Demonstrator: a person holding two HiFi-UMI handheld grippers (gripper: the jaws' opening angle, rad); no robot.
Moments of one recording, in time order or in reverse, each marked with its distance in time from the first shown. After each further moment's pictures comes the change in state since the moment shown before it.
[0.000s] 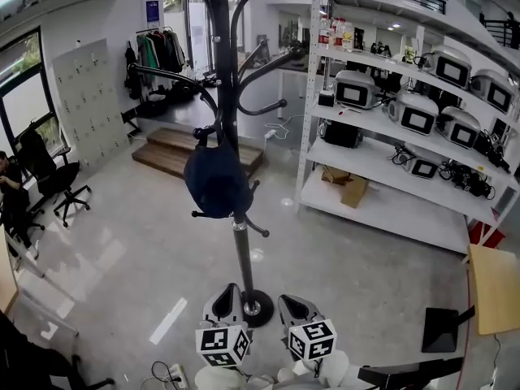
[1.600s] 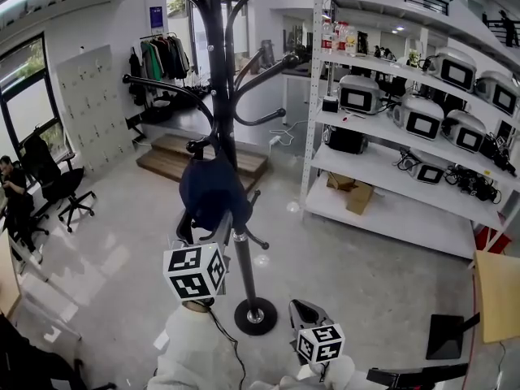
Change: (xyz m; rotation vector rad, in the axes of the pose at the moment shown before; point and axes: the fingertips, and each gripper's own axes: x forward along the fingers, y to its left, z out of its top) left arm 0.108 0.034 0.180 0.152 -0.092 0.060; right arm 0.004 -0.042 -0.004 0.042 0.013 -0.049
